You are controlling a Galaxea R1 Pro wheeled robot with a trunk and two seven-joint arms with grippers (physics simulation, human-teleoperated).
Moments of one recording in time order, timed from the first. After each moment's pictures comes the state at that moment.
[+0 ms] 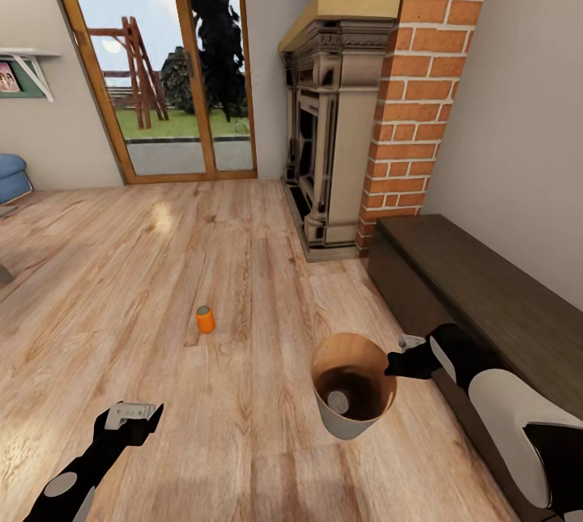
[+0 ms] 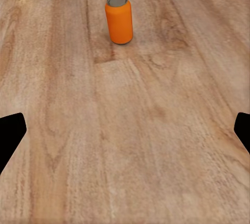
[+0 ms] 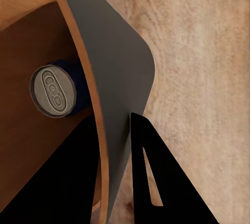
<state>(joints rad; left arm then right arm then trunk) -0.23 0.21 0.14 -0.91 0.02 -0.09 -0.20 -0.95 -0.18 -0.01 -0.35 0.10 0.85 0.54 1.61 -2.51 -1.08</state>
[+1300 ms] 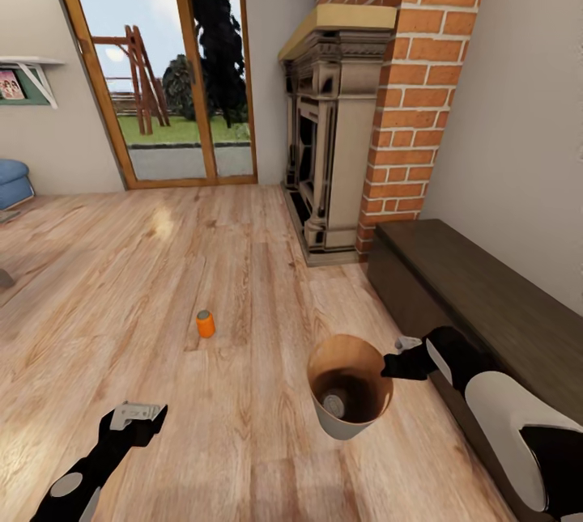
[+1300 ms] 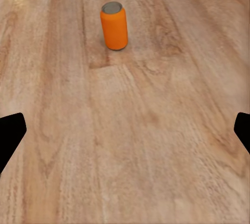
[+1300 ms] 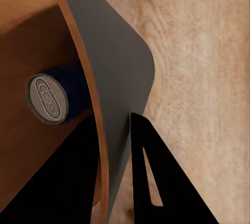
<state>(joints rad) -0.23 0.20 0.14 -0.91 0.01 -0.08 -0.20 -0.94 -0.16 -0.01 -0.35 0.10 0.83 0.54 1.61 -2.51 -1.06</state>
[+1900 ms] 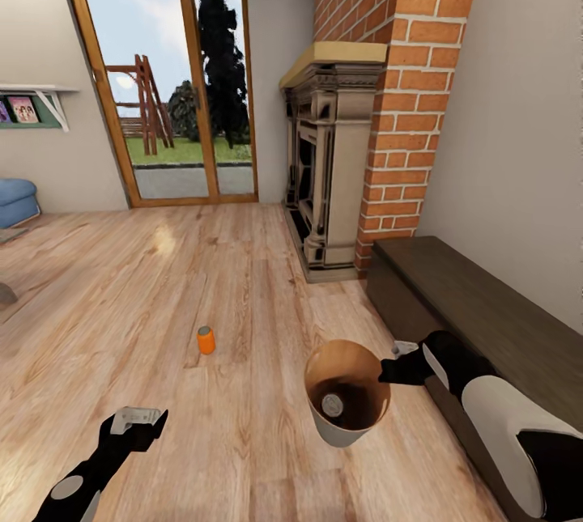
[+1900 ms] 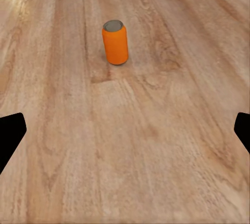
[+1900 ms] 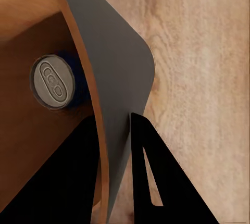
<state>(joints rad) -0.23 0.19 0.14 -0.89 0.00 -0.07 -0.20 -0.92 -0.15 -0.01 -0.35 0.11 0.83 0.54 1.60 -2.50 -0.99</state>
